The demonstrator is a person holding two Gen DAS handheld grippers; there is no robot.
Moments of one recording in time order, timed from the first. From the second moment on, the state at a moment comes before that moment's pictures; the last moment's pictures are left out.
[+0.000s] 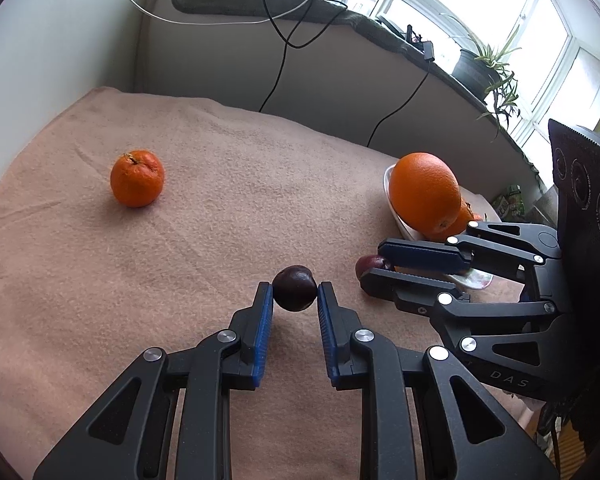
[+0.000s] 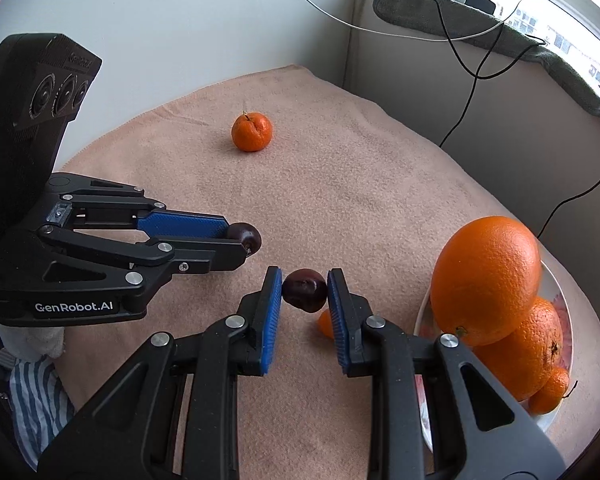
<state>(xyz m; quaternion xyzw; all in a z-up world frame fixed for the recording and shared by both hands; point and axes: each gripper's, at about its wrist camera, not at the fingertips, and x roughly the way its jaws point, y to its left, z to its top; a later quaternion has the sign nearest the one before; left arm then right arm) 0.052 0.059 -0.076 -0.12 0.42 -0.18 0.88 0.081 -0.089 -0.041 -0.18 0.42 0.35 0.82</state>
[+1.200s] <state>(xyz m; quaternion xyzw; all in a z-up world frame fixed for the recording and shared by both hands) 0.041 -0.020 -0.038 -0.09 0.39 -0.24 0.88 0.064 -0.211 -0.002 -0.09 0.39 0.28 0.87</state>
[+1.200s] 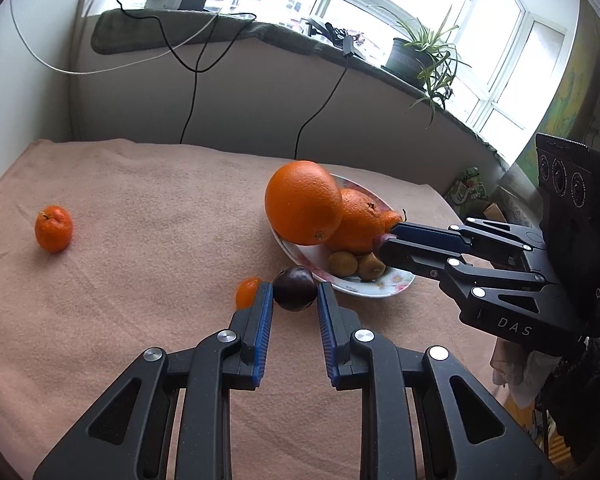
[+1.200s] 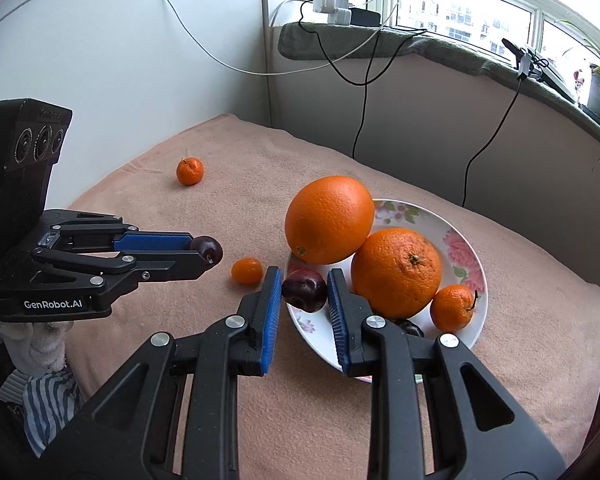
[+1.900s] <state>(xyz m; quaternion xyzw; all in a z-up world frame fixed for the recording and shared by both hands) 0.048 -0.080 -0.040 -0.06 0.40 -0.28 0.87 0.073 -0.284 -0.006 -0.05 0.39 0.21 0.89</state>
